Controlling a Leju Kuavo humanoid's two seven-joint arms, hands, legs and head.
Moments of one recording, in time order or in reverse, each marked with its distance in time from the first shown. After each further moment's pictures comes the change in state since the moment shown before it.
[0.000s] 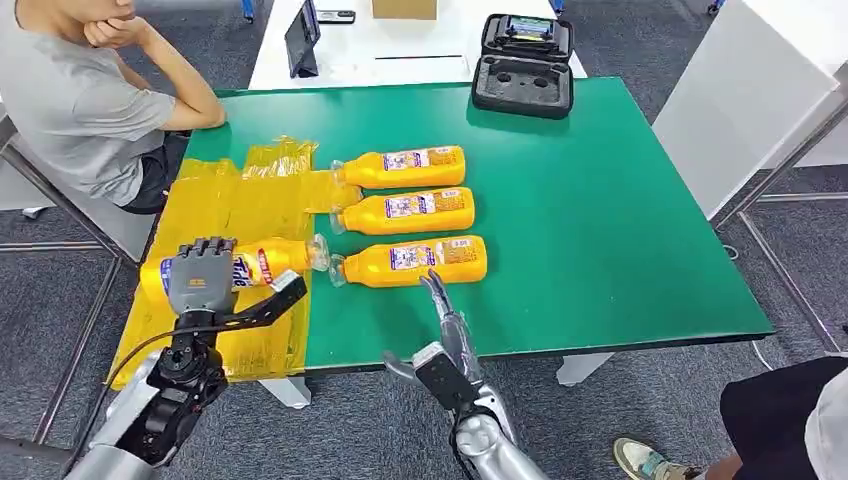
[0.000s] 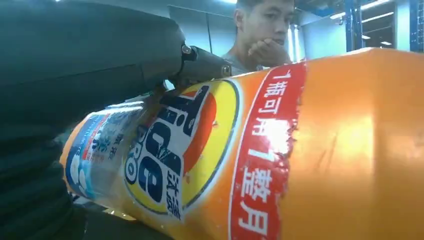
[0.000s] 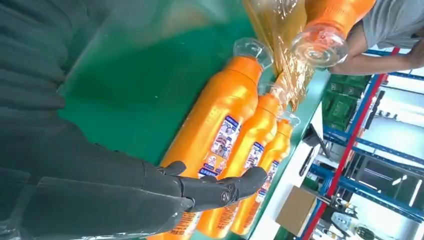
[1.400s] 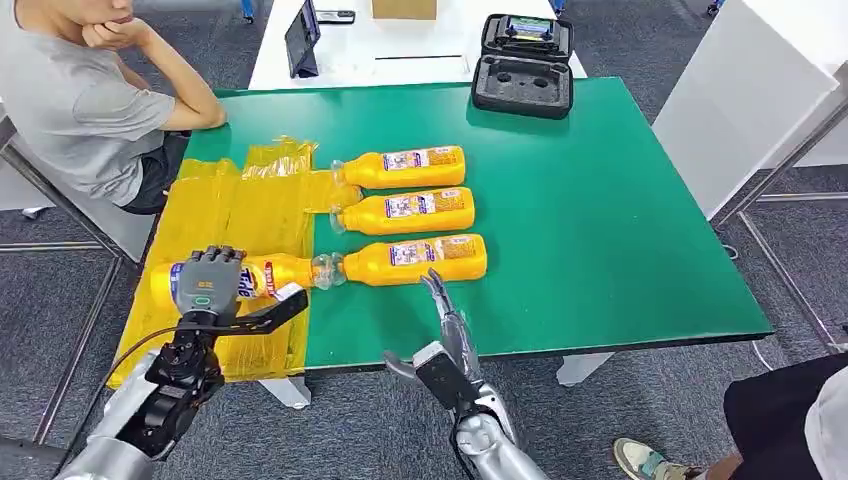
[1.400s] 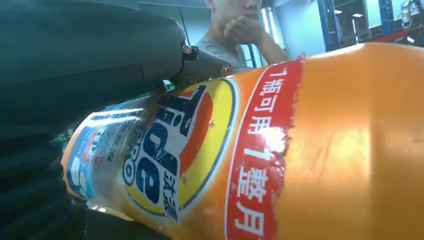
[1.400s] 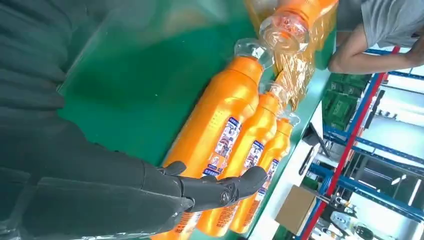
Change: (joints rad) left arm -0.036 0.006 0.002 0.097 0.000 -0.085 -0.075; right arm -0.001 0.000 -0.005 0.000 0.008 0.006 0.000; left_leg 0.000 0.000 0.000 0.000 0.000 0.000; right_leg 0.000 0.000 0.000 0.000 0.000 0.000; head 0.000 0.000
